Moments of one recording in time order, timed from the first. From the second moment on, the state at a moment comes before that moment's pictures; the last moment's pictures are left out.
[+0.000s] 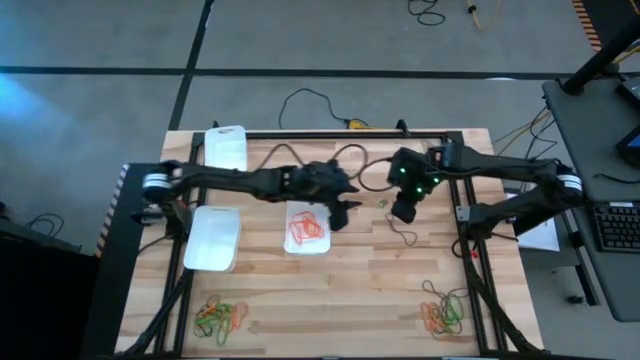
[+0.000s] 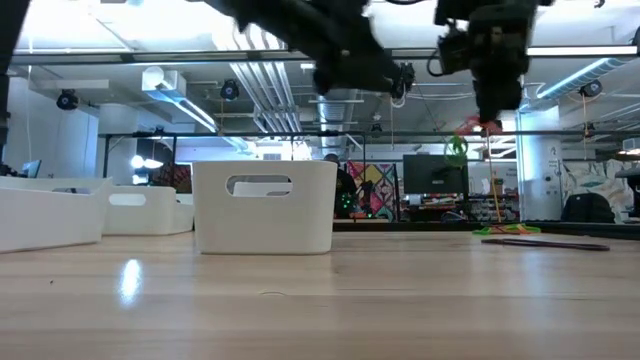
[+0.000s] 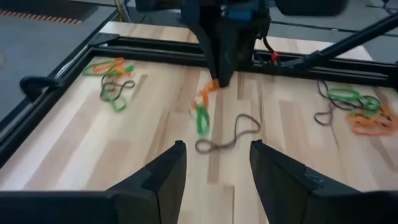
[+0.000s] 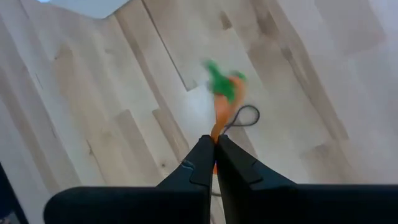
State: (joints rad) left arm 0.07 1.79 1.37 -0.05 -0.04 -0.06; right arm -0.28 1.24 1.06 -1.03 -0.21 0.27
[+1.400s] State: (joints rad) left arm 0.06 2.63 2.30 -0.63 0.01 -0.16; right arm -0.27 1.04 0.44 -0.48 -0.30 0.40
